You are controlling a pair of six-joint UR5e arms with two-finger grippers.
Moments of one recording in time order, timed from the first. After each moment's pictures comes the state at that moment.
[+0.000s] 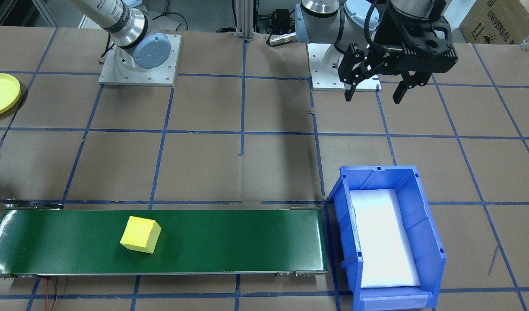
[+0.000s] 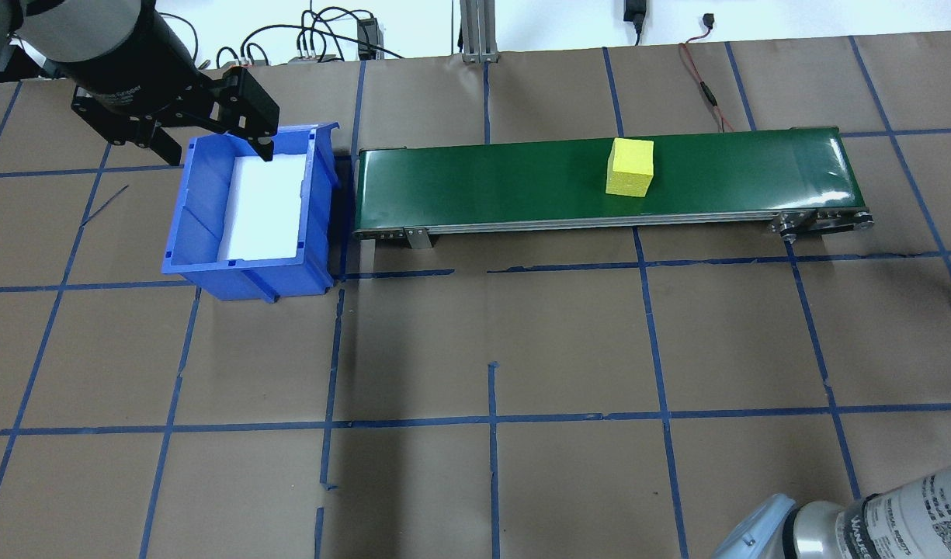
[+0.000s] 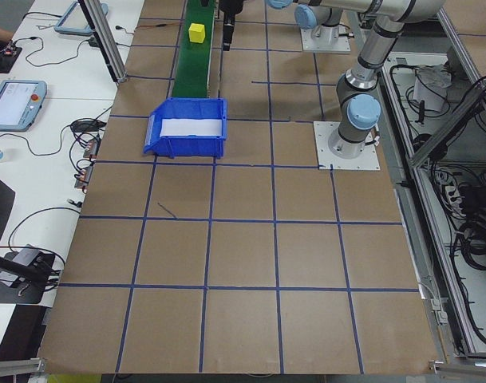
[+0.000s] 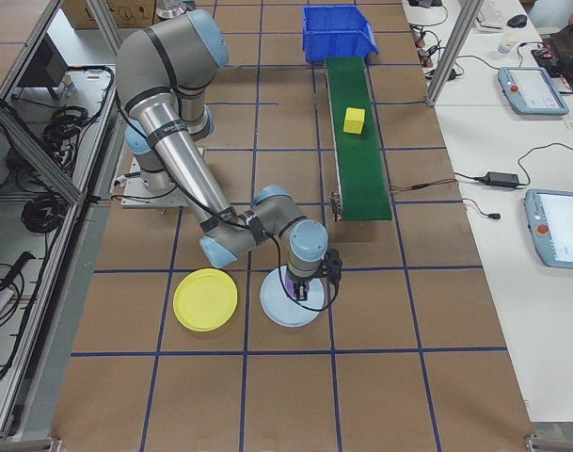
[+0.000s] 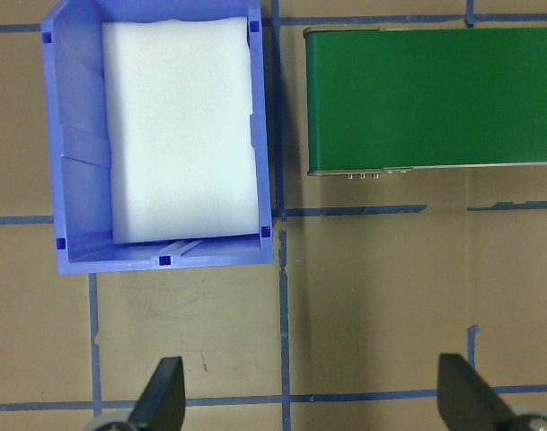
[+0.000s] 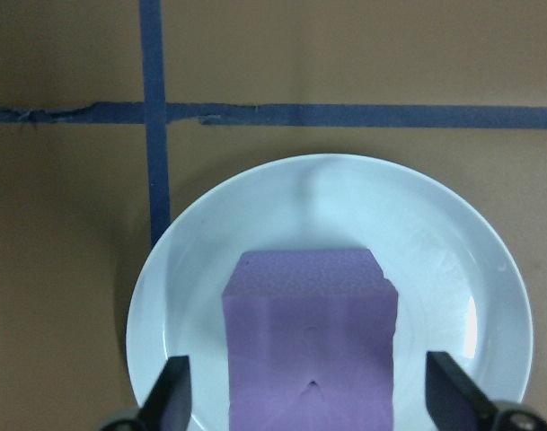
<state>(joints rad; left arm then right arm) -1.56 -1.52 -1.51 -1.56 1.55 0.02 0.61 -1.10 1.64 -2.08 -1.56 -0.98</state>
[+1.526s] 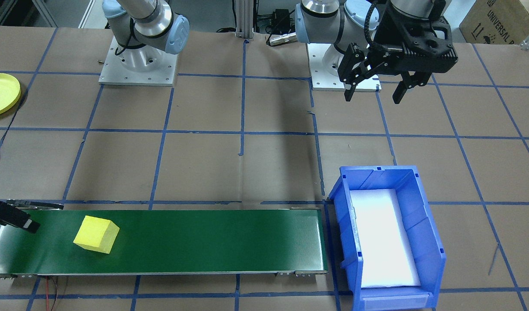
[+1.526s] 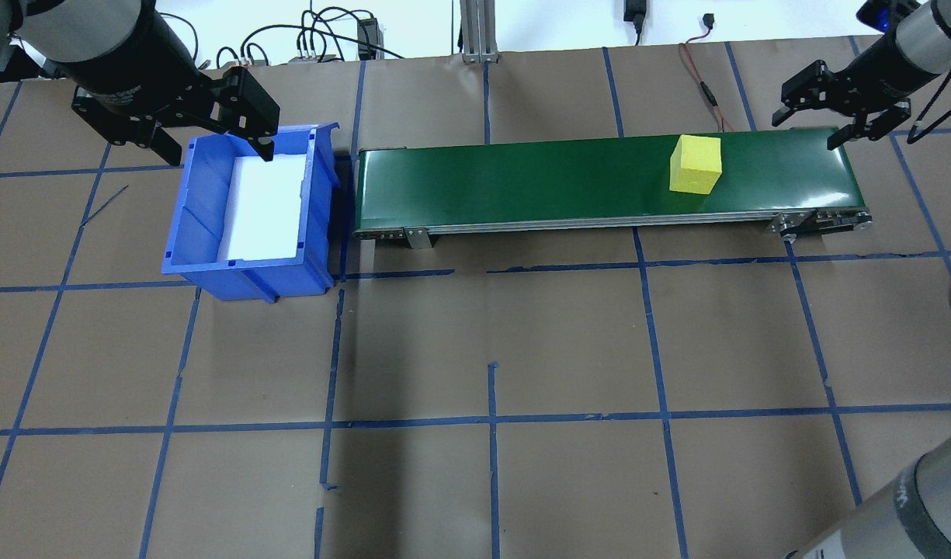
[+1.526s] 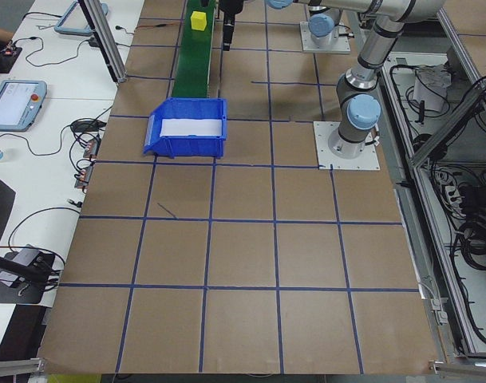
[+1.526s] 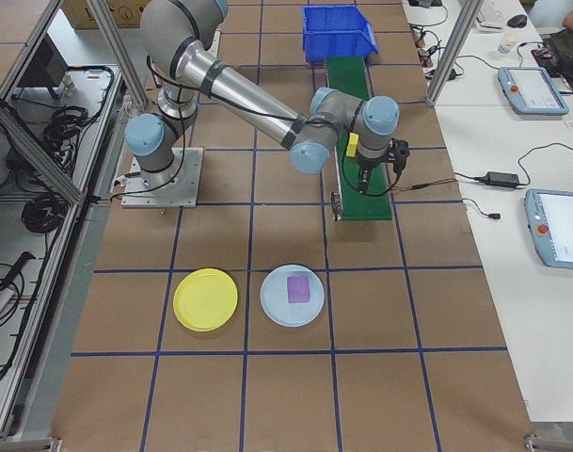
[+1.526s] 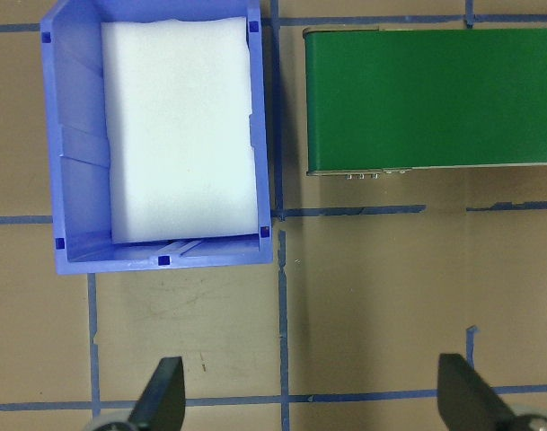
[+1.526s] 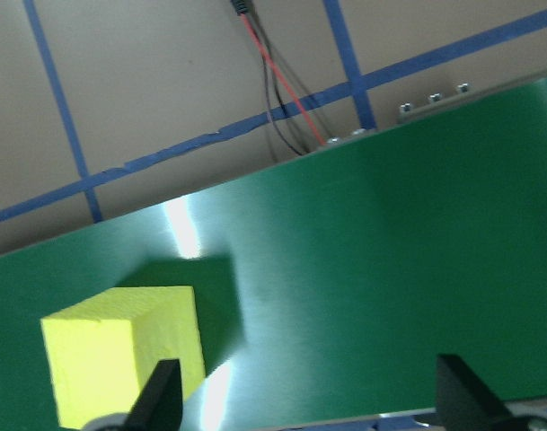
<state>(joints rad) -1.56 -1.52 -1.51 -1.56 1.55 0.02 1.14 -1.14 1.49 -1.91 -1.22 -0.12</state>
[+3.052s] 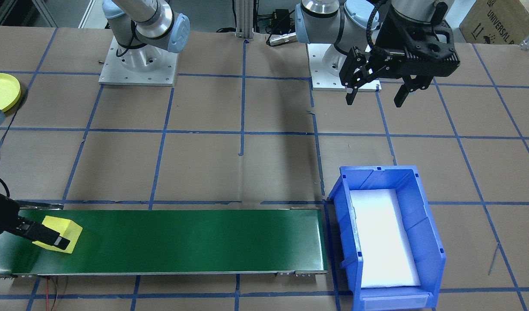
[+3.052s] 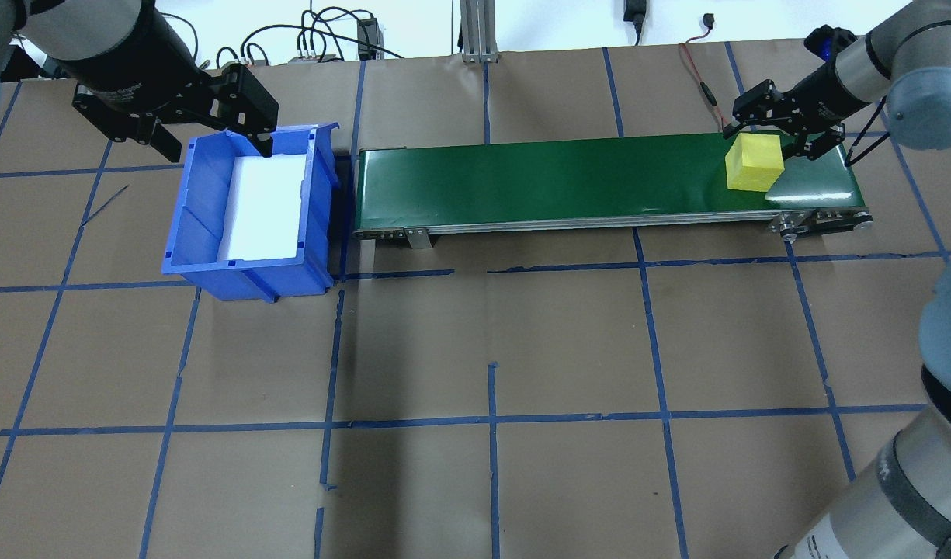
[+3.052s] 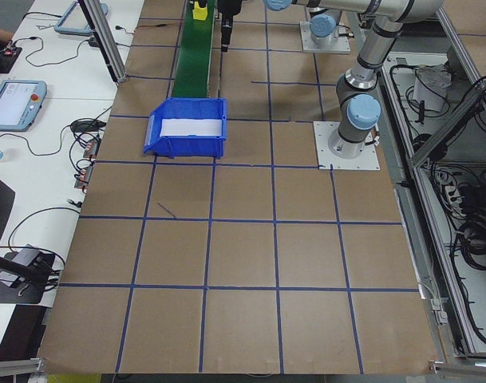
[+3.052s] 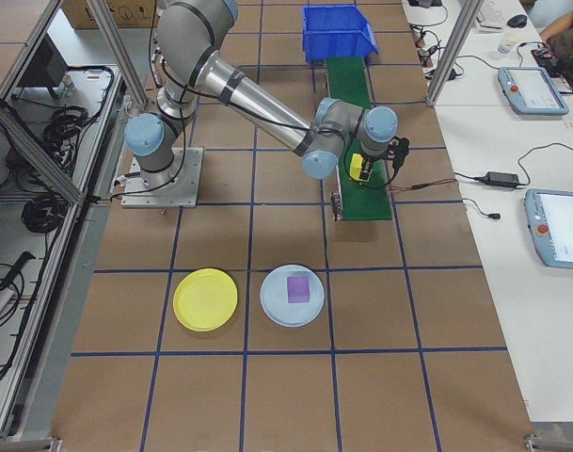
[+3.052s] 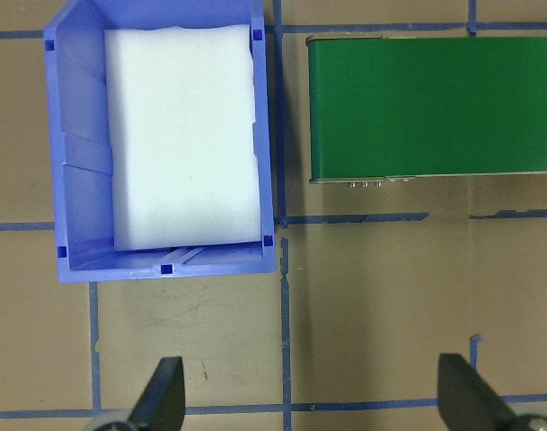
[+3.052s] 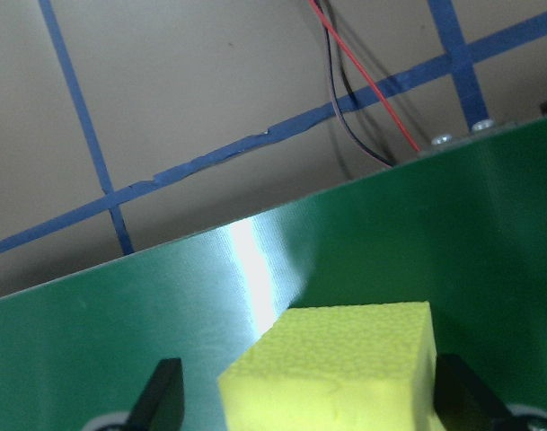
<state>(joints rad) -1.56 -1.53 -1.52 -1.54 1.55 0.02 1.17 -1.05 1.53 -2.03 -1.19 -0.08</state>
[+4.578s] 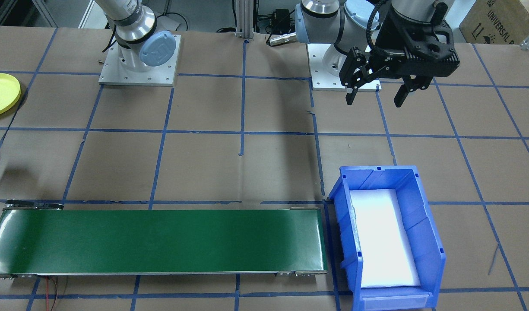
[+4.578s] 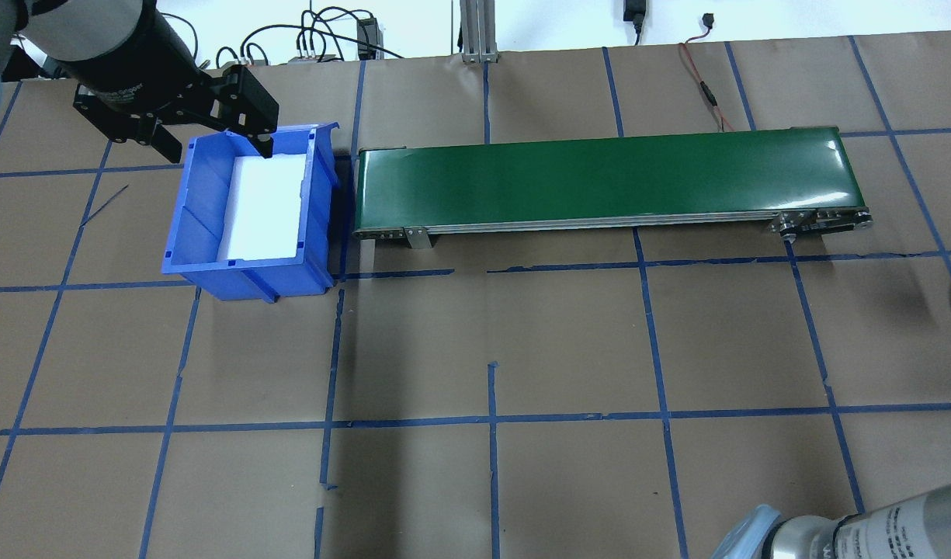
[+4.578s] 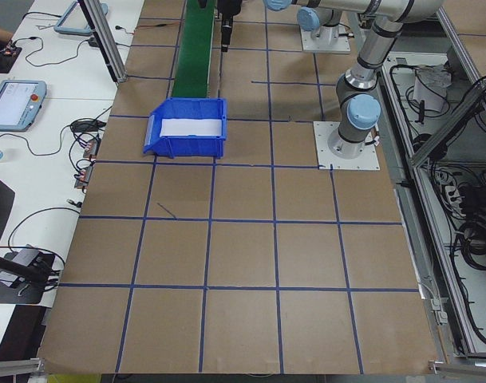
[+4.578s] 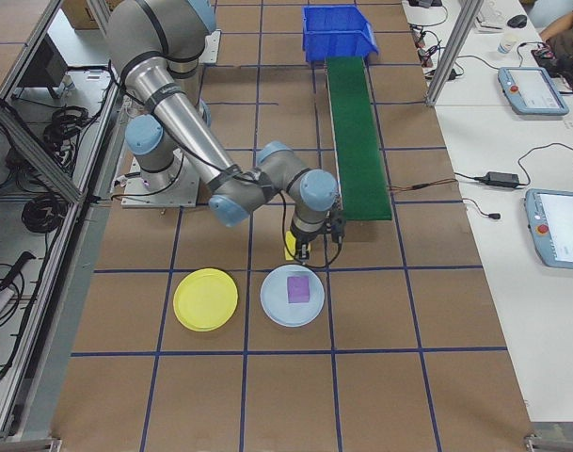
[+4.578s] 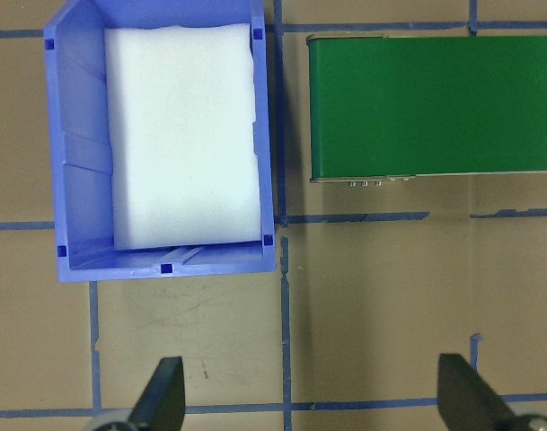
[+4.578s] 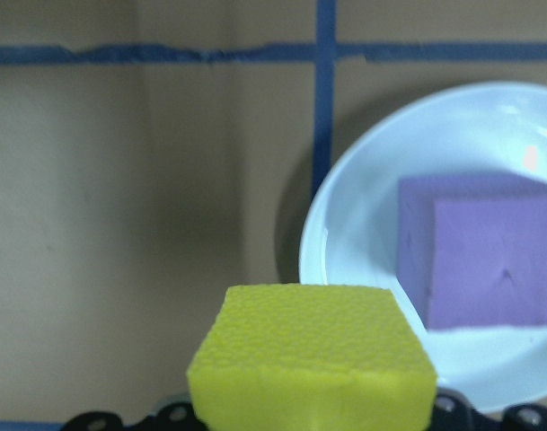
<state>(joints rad) -1.56 -1.53 -1.52 -1.54 1.55 0.02 0.65 -1.27 1.79 -1.99 -1.62 -0.91</state>
